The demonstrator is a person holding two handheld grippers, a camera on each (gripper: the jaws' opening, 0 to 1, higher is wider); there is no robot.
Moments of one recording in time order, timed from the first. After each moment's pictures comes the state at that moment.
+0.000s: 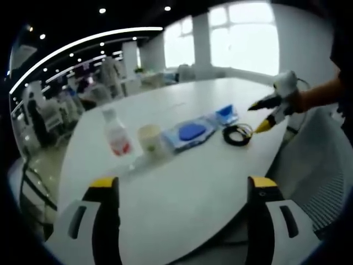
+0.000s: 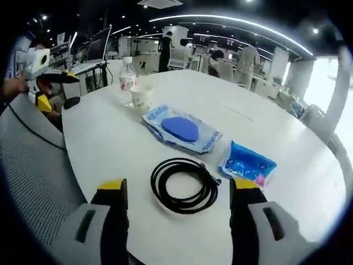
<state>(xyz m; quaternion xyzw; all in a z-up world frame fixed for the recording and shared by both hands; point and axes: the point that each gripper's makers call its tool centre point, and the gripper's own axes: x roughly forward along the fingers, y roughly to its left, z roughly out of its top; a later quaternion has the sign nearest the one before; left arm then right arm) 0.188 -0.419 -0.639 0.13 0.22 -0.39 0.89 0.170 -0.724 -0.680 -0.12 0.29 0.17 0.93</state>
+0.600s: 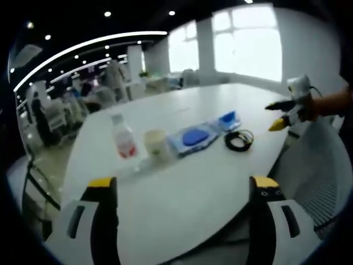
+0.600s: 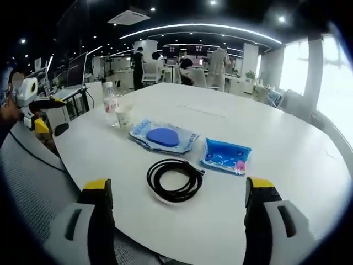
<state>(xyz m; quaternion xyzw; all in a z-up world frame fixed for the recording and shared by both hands) 0.181 -0.409 -0.621 0.11 0.20 -0.37 0.90 0.128 -0.746 -0.654 -0.06 0.26 0.09 0.96</state>
